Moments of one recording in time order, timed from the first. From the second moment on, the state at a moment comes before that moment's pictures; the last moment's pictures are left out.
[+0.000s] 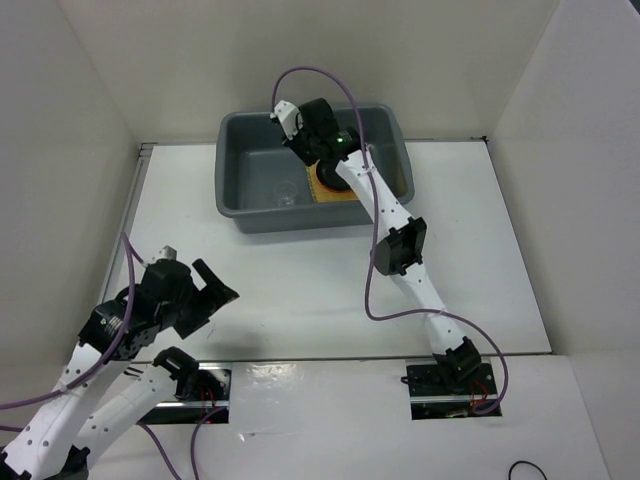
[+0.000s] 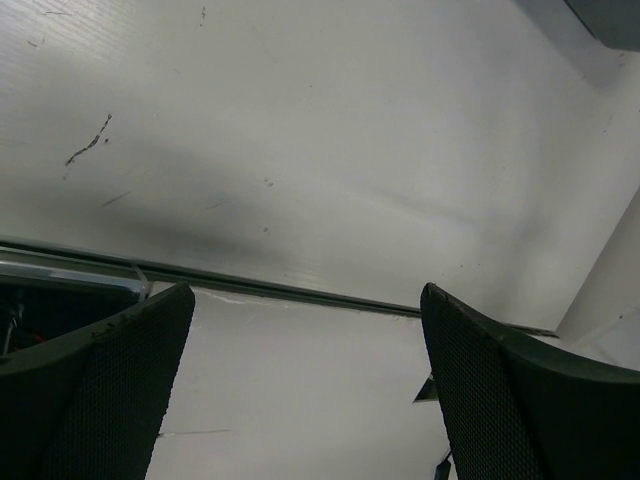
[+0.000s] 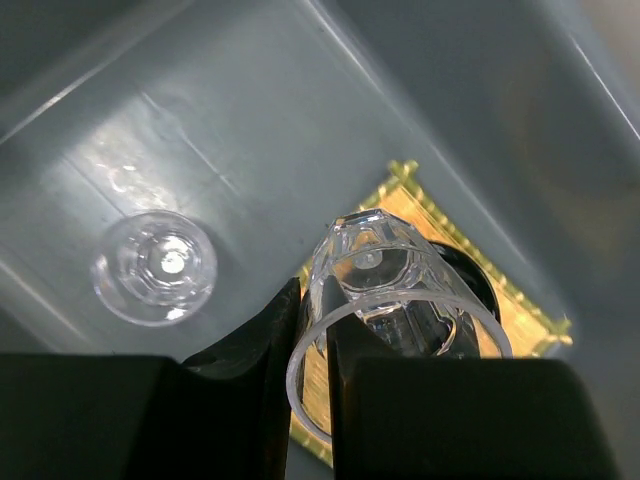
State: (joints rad) left arm -0.51 0.57 0.85 -1.16 -0.11 -1.13; right arm 0.56 2.69 3.02 -0.95 -0.06 -0.42
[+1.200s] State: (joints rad) left arm -0.51 0.74 0.85 -1.17 -0.11 -1.13; right arm 0.59 2.88 3.08 -0.75 -0.11 -0.49
